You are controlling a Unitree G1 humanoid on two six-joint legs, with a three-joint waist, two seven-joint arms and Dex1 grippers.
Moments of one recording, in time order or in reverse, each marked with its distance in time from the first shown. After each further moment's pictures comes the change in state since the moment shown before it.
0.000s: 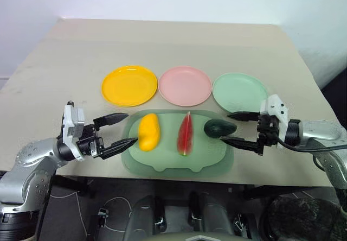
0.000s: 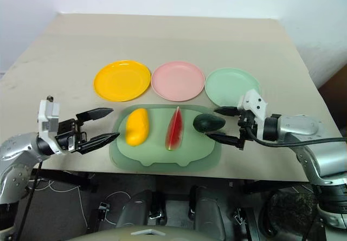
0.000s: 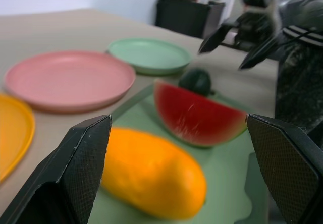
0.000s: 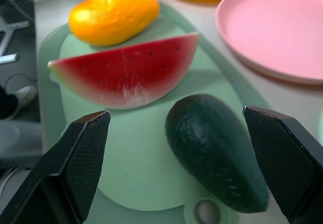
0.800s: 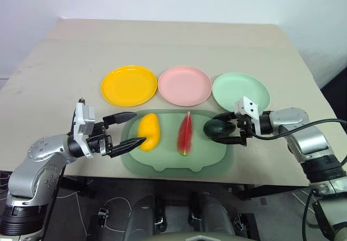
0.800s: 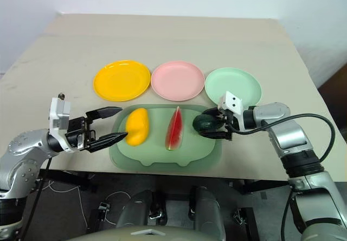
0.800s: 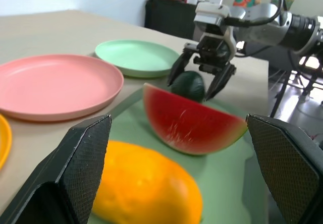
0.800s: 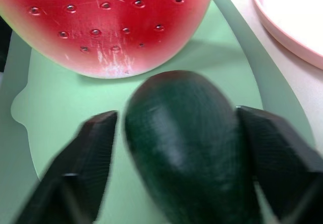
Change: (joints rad) left arm -0.014 -0.025 -0.062 0.049 0.047 -0.040 -0.008; right arm -0.270 0.120 0.246 0.432 -0.254 -0.280 0.214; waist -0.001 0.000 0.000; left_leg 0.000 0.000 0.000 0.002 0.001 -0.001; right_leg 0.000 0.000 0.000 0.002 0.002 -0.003
